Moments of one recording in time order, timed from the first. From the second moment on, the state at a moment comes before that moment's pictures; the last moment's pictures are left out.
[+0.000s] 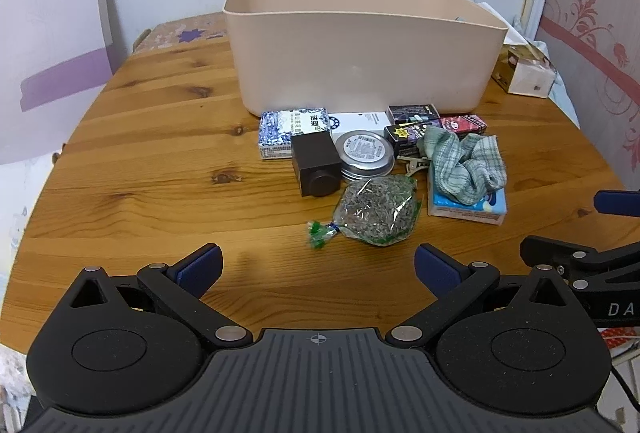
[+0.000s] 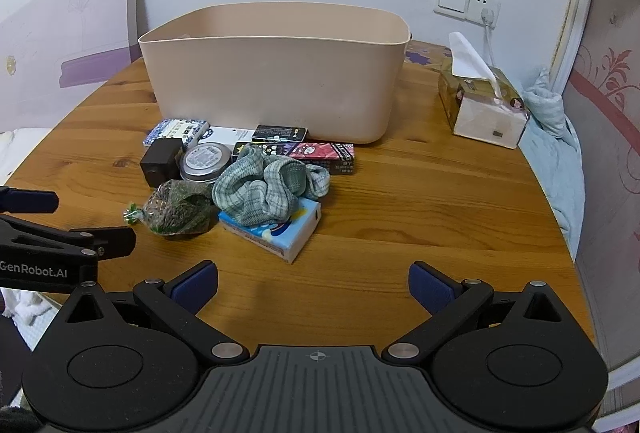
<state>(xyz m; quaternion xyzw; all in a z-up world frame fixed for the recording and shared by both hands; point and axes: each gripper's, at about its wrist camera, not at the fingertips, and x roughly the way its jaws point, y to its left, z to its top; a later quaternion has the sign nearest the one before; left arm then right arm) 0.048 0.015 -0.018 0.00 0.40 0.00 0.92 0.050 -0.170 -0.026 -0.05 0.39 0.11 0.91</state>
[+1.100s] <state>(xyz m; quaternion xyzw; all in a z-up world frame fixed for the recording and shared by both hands) 0.100 0.013 -0.042 0.00 0.41 -0.04 0.91 0.093 -0.163 -0.034 -0.04 0.39 0.14 0.91</state>
